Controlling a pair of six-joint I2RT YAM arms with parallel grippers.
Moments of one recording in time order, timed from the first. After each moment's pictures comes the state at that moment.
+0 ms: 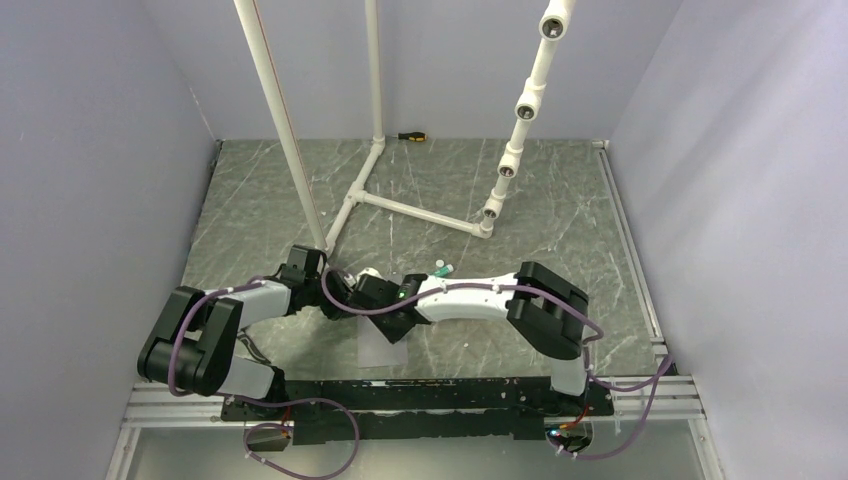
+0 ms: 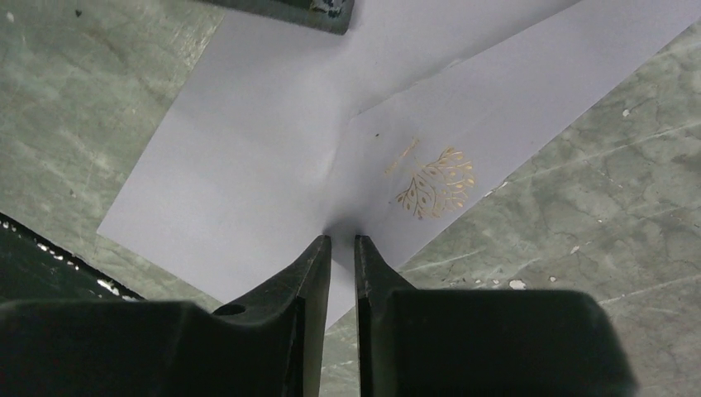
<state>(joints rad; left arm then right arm) -0.28 1.41 0.43 -0.03 0.50 -0.99 1.20 1.91 1.25 -0.53 0.13 0.41</state>
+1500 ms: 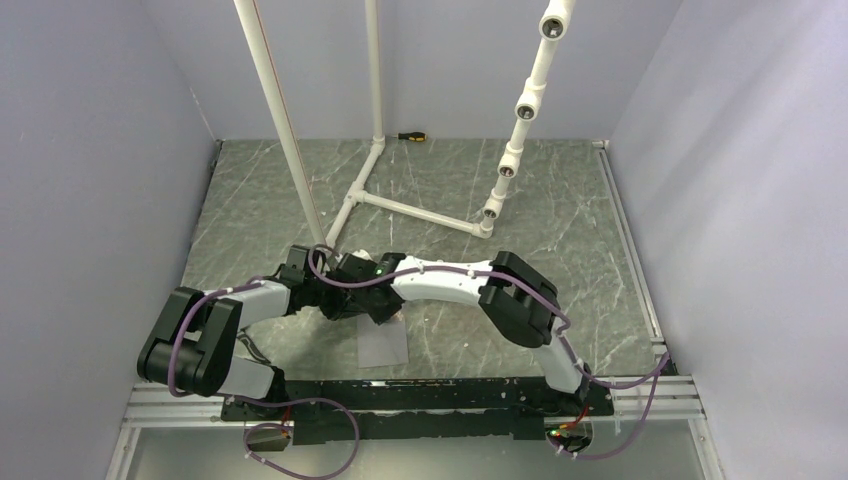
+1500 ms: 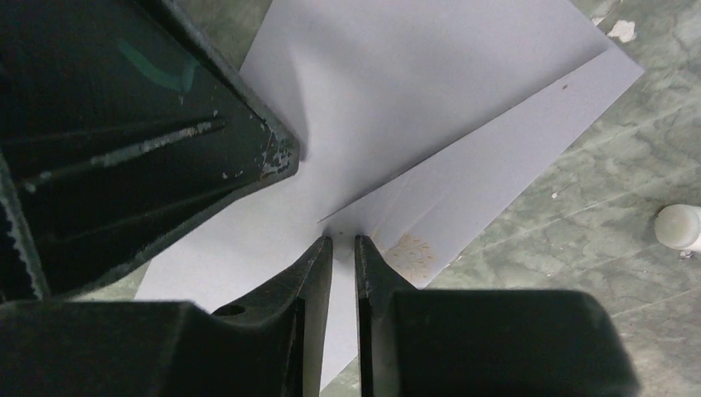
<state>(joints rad) -0.27 1.41 0.43 -0.04 0.50 -0.99 1.14 2.10 1.54 -0.72 0.16 0.46</state>
